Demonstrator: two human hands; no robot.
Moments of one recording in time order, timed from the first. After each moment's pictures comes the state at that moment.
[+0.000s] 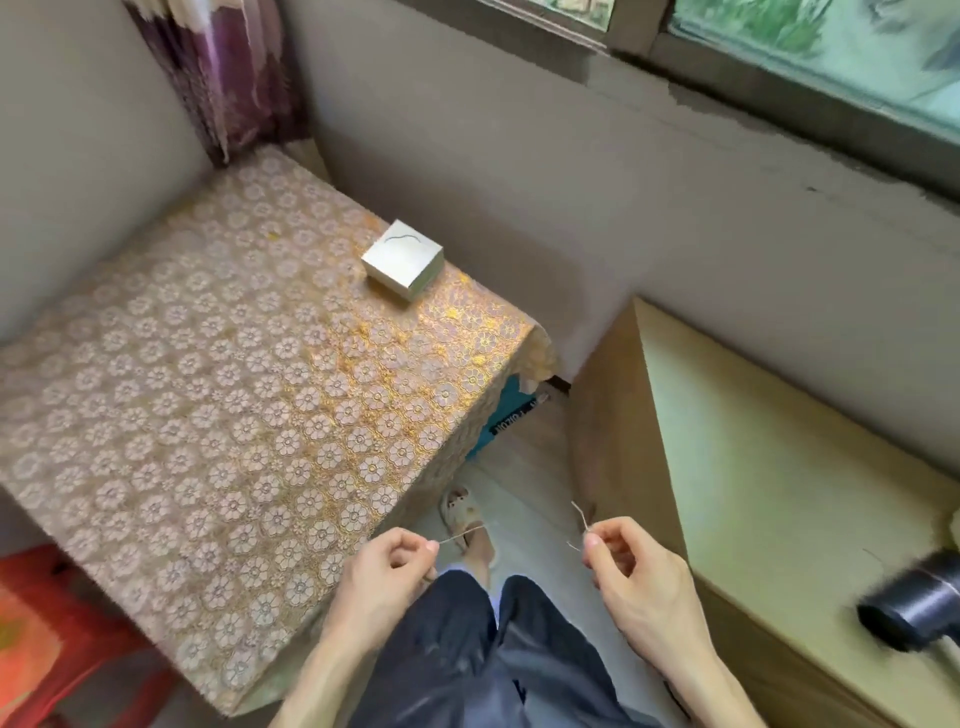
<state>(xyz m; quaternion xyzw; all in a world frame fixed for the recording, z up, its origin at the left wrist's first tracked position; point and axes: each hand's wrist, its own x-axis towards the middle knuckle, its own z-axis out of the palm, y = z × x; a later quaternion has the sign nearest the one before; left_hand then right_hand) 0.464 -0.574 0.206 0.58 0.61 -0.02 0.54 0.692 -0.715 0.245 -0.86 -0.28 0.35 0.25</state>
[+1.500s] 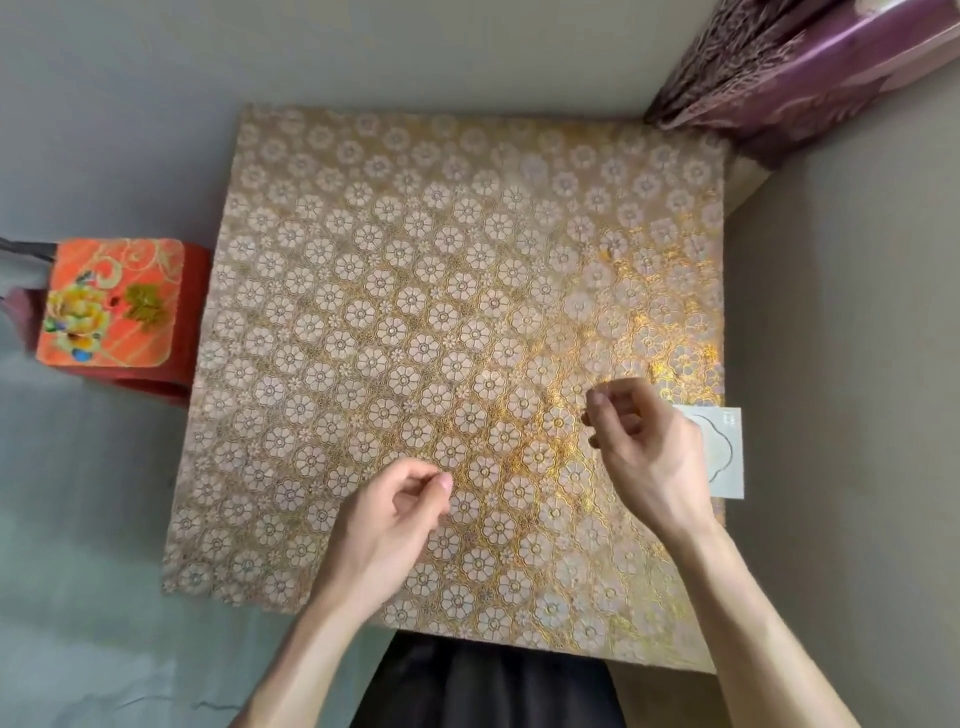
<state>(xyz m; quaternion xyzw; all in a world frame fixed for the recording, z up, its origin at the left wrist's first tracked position) 0.451 -0.322 0.187 0.27 0.80 0.27 0.46 0.640 -0.158 0.194 -0.58 -0.65 0.46 0.16</state>
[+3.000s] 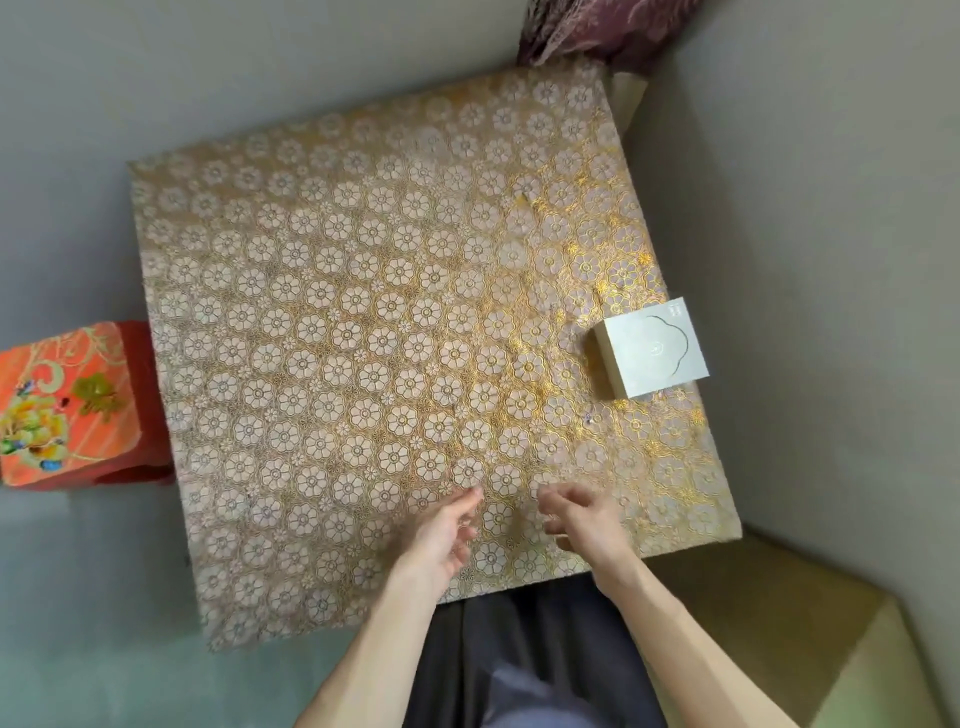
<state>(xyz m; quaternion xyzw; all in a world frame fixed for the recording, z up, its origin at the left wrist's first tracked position) 0.485 -0.348 0.104 -0.11 0.72 0.22 0.65 0.668 -0.318 0.091 -0.70 -0.26 0.66 0.08</state>
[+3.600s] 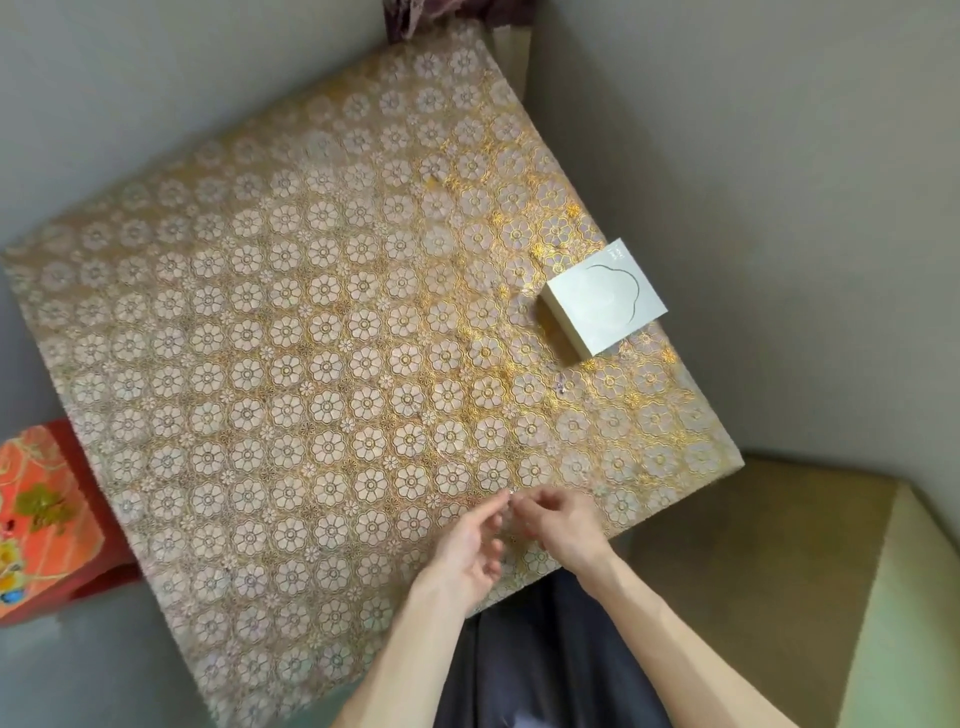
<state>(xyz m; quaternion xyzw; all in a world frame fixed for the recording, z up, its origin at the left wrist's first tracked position) 0.509 -0.350 0.071 -0.10 0.68 0.12 0.71 0.647 -0.353 0.067 -0.71 -0.26 0.64 0.12</state>
